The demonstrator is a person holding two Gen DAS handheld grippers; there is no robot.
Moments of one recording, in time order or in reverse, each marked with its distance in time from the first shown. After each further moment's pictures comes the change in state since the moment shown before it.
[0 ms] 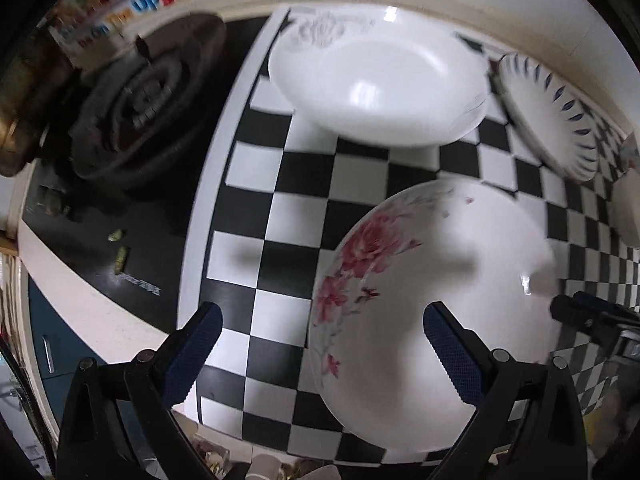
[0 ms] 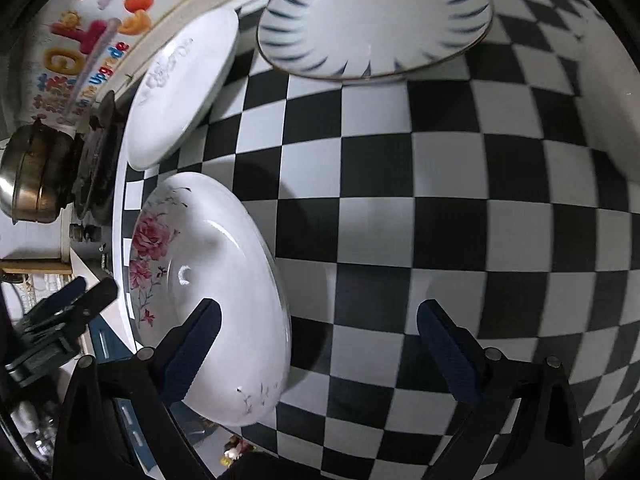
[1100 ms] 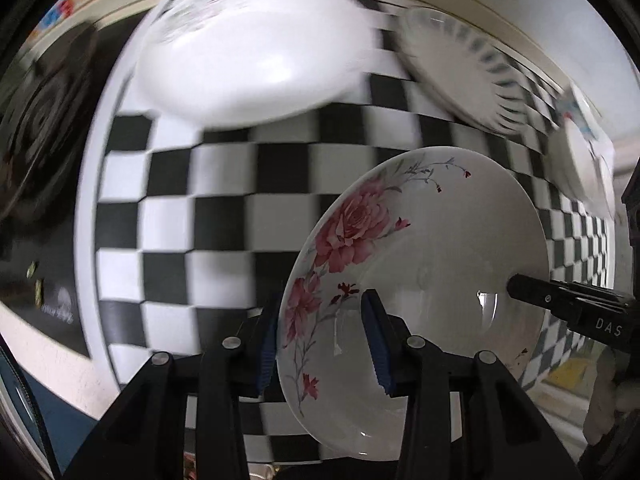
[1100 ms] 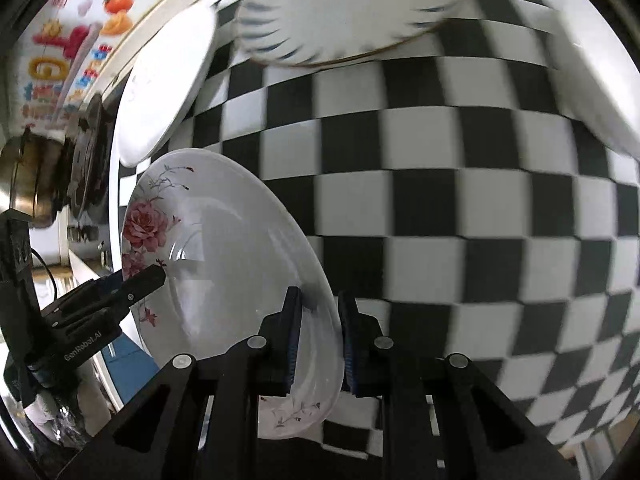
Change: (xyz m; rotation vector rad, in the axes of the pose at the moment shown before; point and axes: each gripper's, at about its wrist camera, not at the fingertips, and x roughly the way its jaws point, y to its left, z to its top) left arm -0.044 -0.050 -0.011 0.179 0.063 -0.236; right arm -0.013 -0.008 -0.005 0.072 0.047 -0.020
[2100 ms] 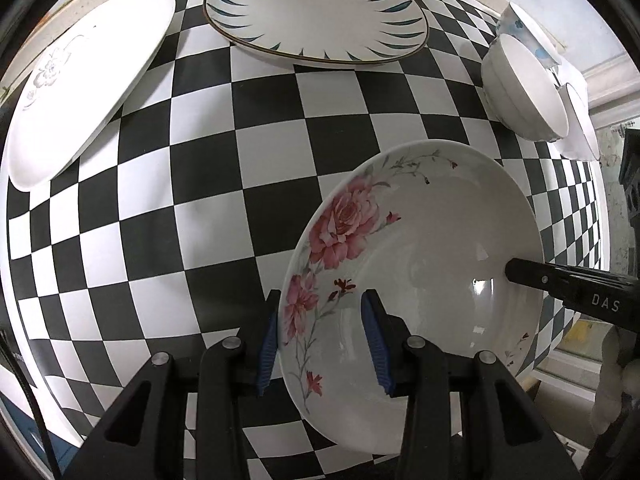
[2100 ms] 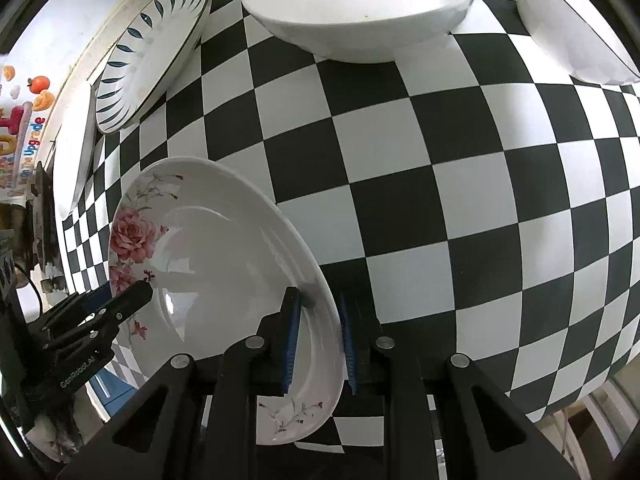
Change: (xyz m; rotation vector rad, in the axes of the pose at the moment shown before) left arm 0.070 -0.088 0.009 0.145 0.065 -0.035; right arm -0.029 -0.124 -0.023 0.194 -0.023 -0.088
